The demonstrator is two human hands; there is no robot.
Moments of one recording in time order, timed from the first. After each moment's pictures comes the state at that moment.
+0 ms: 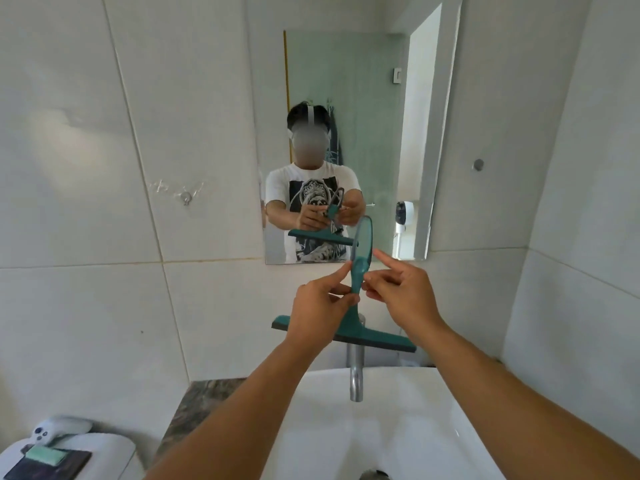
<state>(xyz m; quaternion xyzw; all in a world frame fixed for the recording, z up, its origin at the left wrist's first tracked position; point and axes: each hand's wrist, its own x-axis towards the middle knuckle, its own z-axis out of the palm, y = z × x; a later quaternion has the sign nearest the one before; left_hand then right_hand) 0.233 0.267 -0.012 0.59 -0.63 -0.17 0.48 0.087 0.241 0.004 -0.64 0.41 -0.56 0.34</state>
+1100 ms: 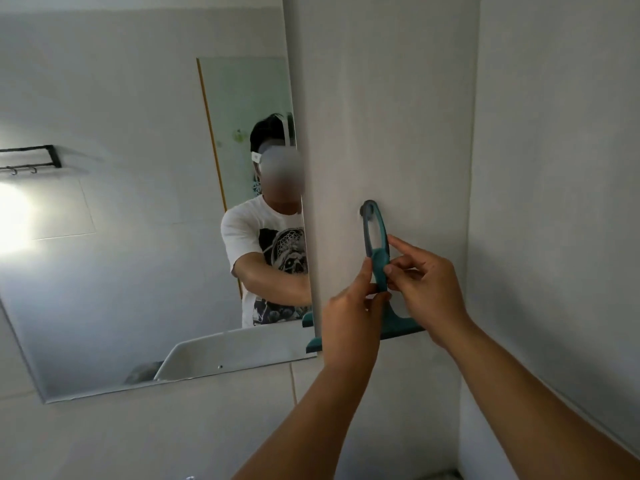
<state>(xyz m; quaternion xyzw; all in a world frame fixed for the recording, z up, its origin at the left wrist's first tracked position) -0.032 -0.004 0.029 0.51 -0.68 0.00 0.53 -0.150 -0.026 0.061 -0.63 0.40 -0.63 0.22</state>
